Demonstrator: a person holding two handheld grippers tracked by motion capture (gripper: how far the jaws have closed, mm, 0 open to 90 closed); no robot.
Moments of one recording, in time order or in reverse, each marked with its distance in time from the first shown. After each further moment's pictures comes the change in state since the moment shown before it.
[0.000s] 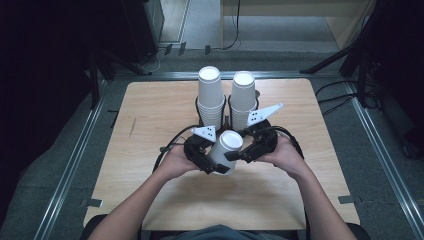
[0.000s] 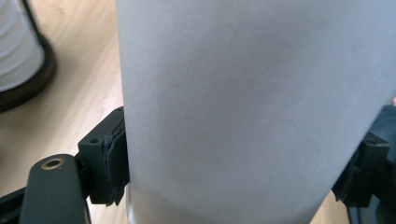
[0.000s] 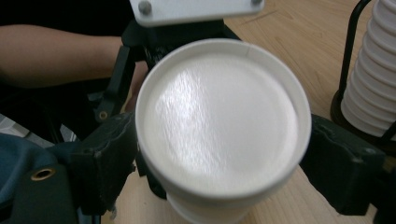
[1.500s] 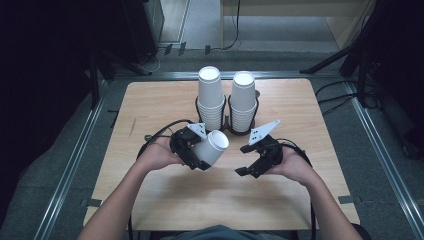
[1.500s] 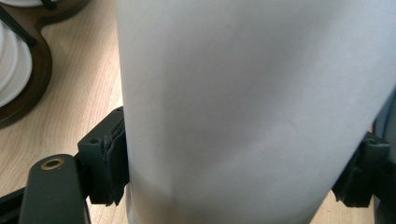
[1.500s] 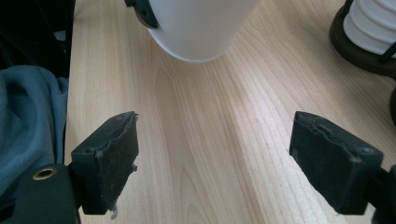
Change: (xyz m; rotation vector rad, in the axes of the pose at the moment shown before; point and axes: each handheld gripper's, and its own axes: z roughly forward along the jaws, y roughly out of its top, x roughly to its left) left arm 0.012 -0.002 -0.025 0.307 0.114 0.016; right arm -0.002 -0.044 0.007 0.205 -0.076 -0.072
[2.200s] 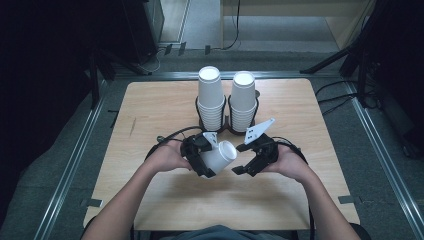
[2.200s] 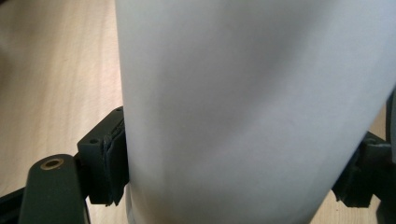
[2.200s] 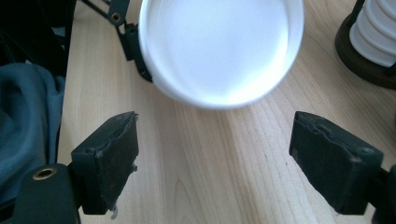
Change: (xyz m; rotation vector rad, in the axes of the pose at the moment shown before) left arm -0.009 0.015 0.033 0.118 -0.057 0.078; right arm -0.004 0.007 0.010 0.010 0.020 -0.033
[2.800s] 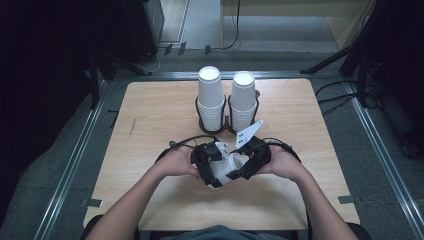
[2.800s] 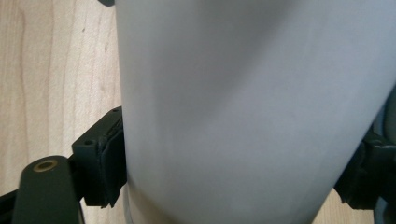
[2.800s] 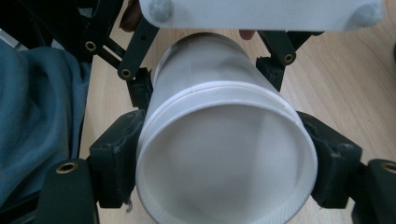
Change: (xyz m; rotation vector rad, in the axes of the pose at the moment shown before) left arm -0.008 0.012 0.025 0.019 -0.086 0.059; right arm 0.006 0.012 0.014 0.052 0.091 -0.062
